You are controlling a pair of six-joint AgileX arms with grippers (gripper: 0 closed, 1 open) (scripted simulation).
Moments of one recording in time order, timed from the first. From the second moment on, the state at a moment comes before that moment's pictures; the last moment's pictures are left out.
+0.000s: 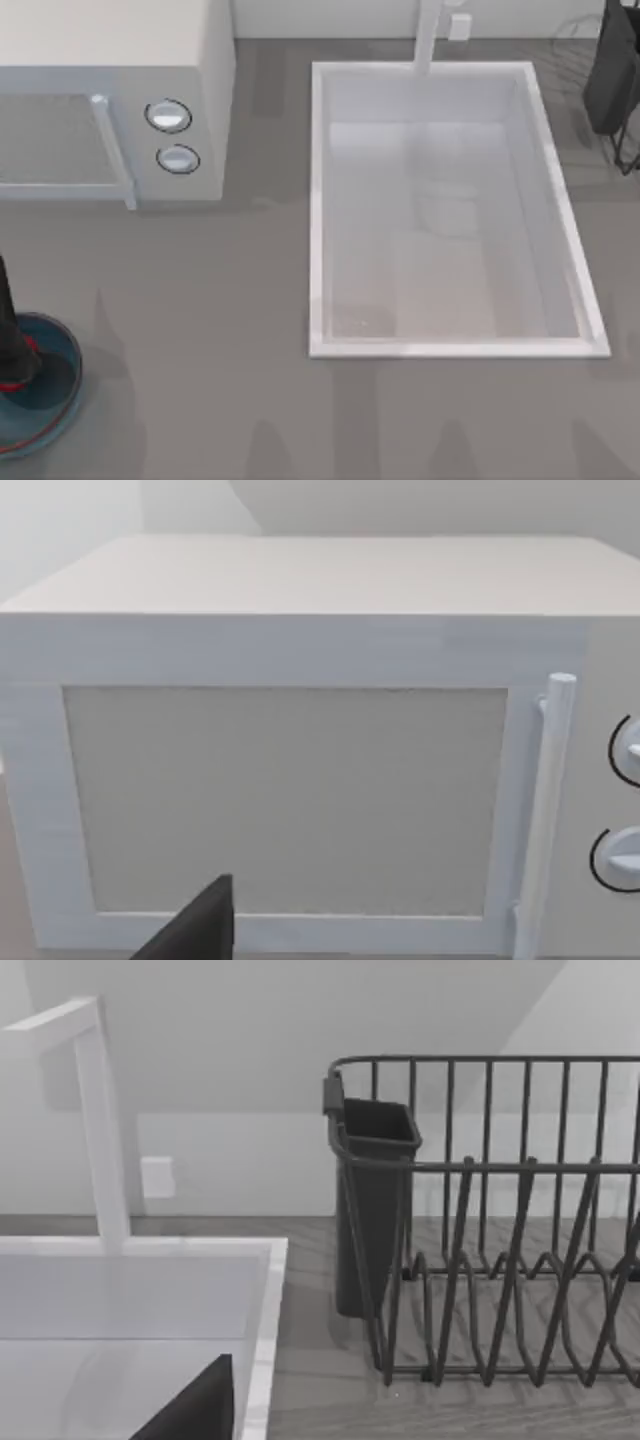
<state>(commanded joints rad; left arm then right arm) 0.00 0.00 0.00 0.00 0.00 0.00 0.00 0.00 0.00 0.00 0.00 0.00</state>
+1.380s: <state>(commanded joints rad) 0.03 0.65 0.45 -0.49 0.00 0.04 0.00 0.00 0.00 0.00 0.00 0.00</state>
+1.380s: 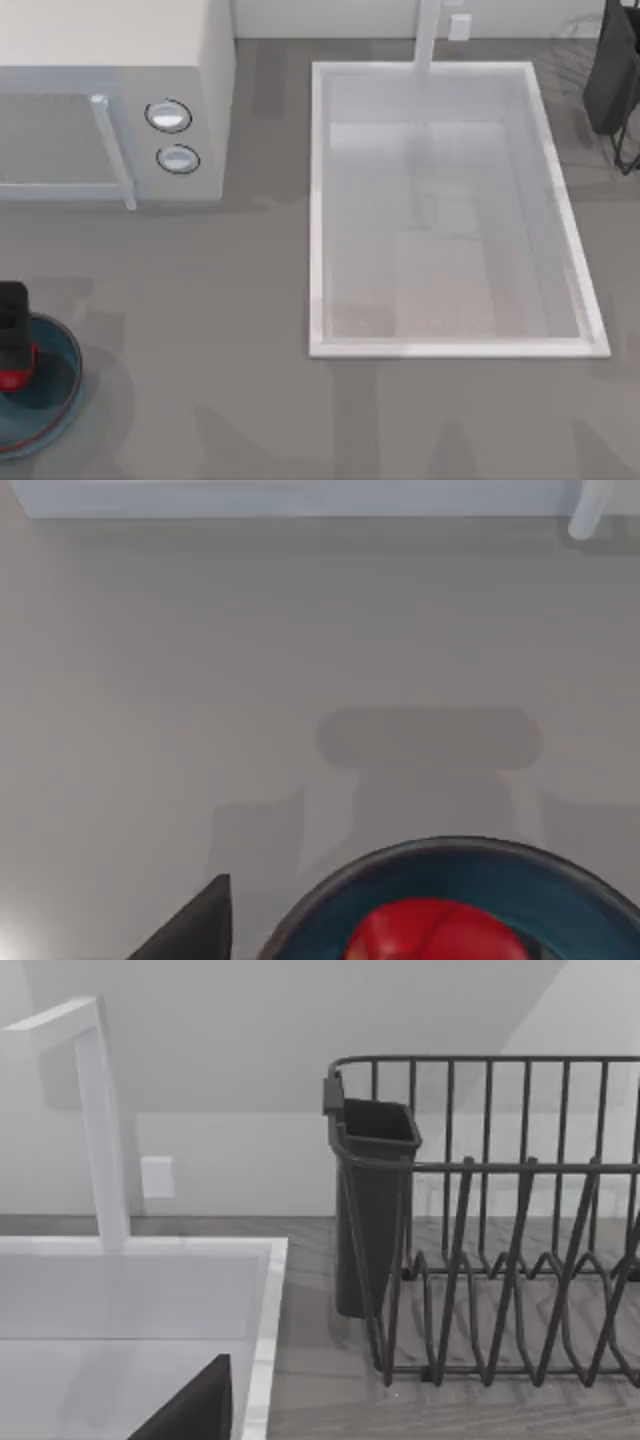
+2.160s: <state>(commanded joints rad) 0.07 1.49 0.99 -1.07 0.00 0.09 0.00 0.00 0.00 0.00 0.00 0.00</state>
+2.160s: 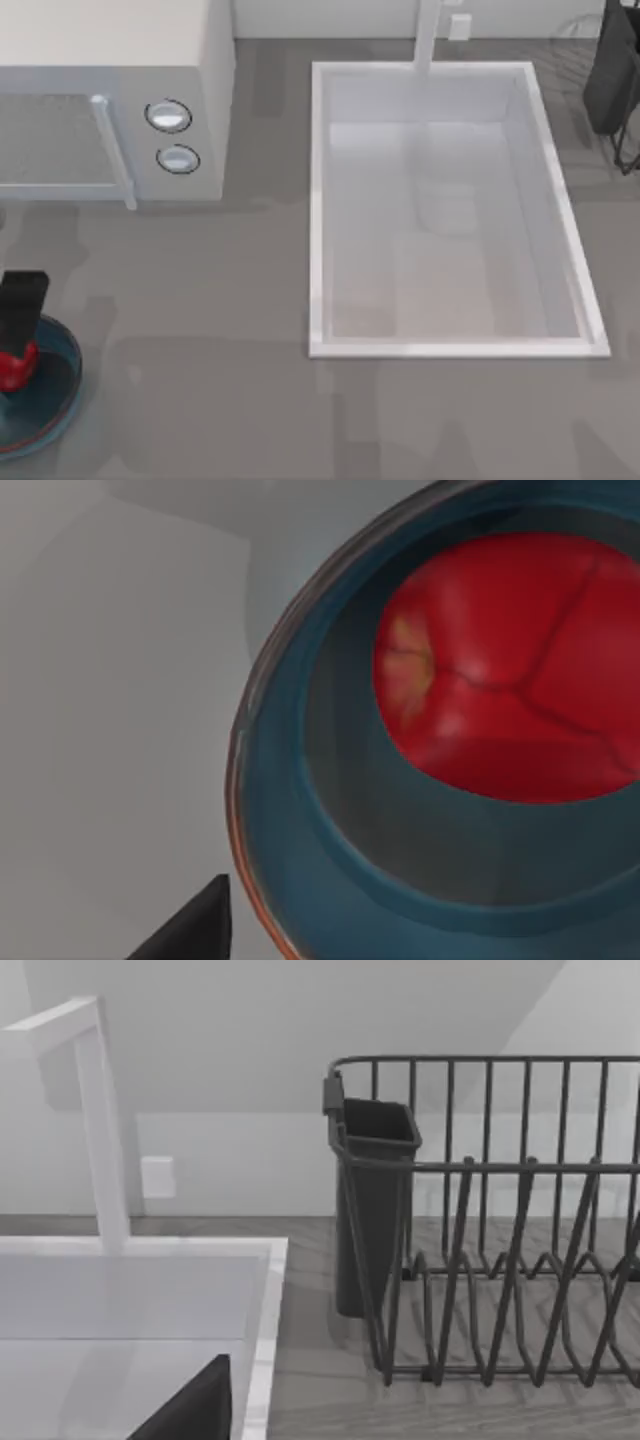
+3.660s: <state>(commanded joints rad) 0.07 1.67 0.75 -0.65 0.00 0.09 0.00 0.00 0.00 0.00 0.00 0.00</state>
